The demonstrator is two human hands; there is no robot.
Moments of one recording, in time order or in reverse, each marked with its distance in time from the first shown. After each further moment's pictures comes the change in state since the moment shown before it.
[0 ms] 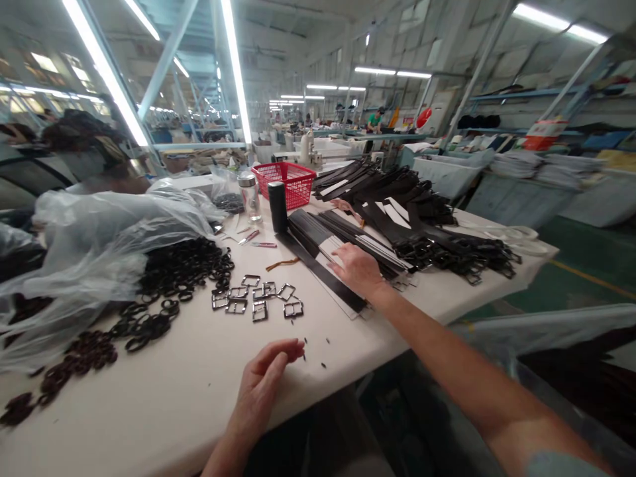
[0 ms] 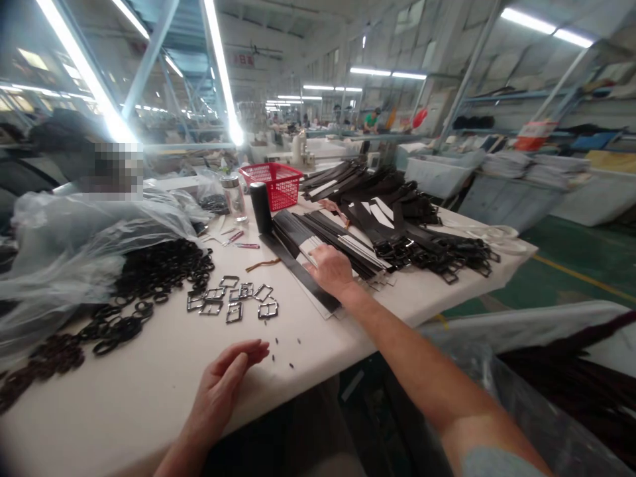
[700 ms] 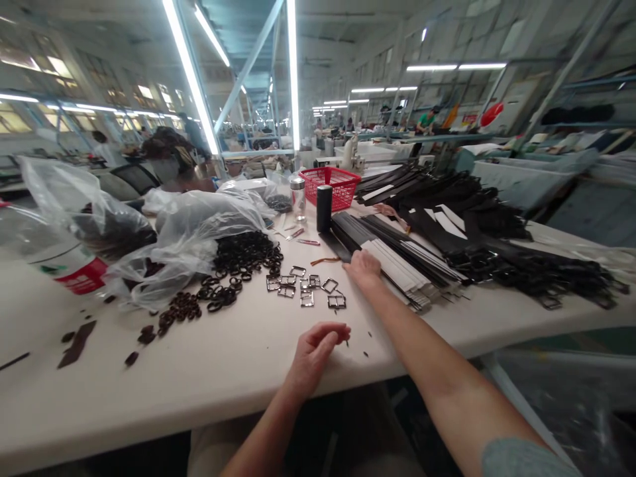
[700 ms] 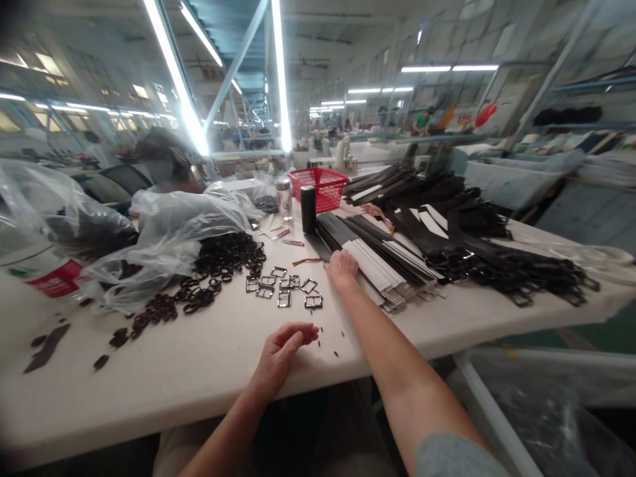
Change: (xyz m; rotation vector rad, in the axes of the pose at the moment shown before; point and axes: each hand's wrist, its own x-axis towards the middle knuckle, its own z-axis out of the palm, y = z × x) left_hand 0.002 0.008 0.009 -0.087 -0.051 0.097; right_hand 0.054 -0.073 0.055 -0.123 -0.218 0.312
